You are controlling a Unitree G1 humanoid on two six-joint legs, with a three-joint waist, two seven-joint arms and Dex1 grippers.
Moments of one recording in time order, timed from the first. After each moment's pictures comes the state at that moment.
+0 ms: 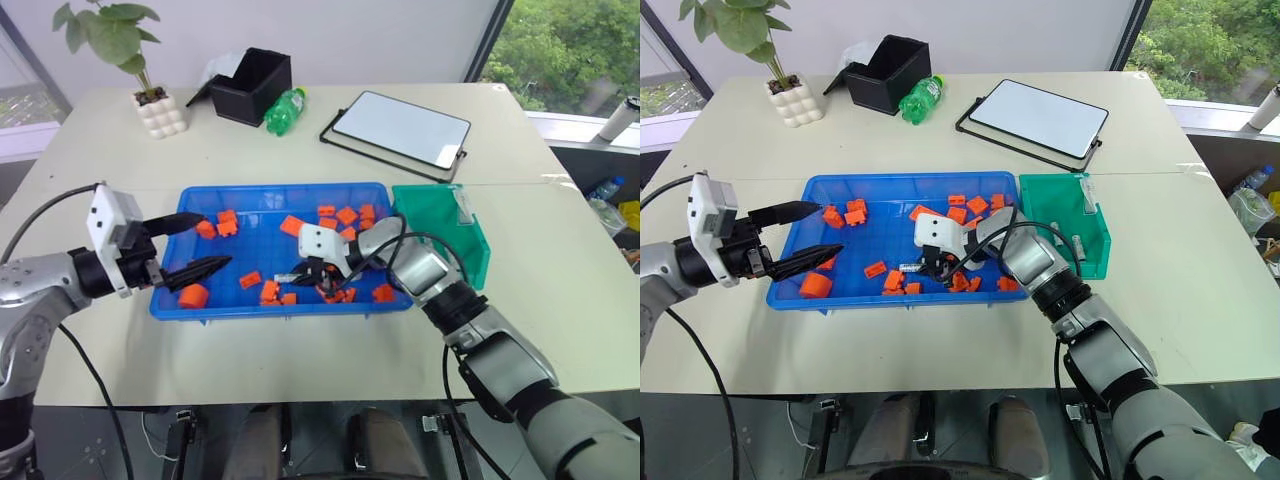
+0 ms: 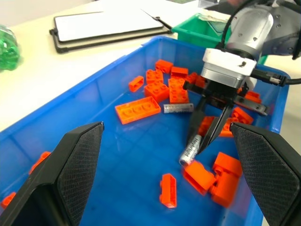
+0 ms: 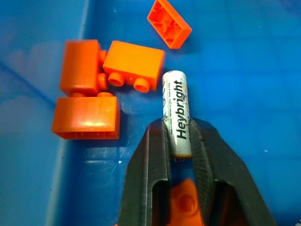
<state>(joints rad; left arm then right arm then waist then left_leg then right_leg) -0.14 0.86 0.35 -0.33 -0.71 0.56 -0.96 -0.85 -0.30 0.51 0.36 -0.04 0.36 1.14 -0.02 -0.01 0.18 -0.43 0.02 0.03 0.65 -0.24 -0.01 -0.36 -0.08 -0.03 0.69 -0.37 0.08</state>
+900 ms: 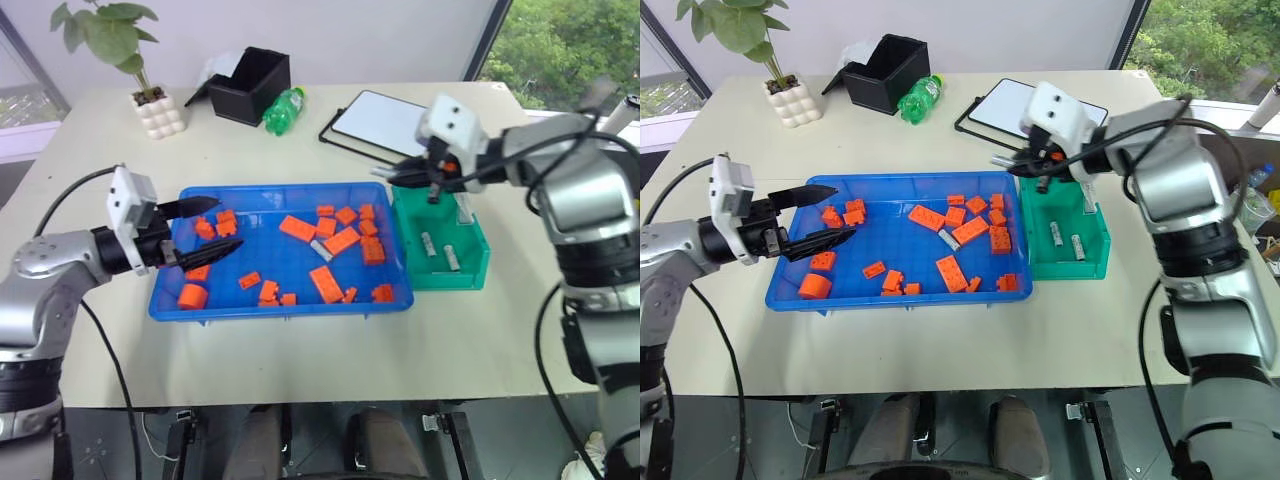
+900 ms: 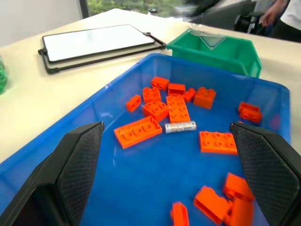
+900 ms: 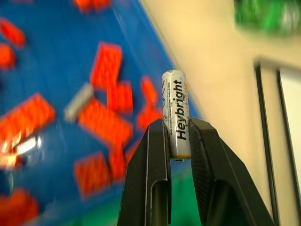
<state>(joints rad) -0.34 0.80 0.21 -0.12 -0.63 0.47 -1.06 -0.94 -0.82 0.18 0.01 0.07 0.74 1.17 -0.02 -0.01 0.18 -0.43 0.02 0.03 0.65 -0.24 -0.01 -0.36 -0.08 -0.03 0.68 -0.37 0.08</state>
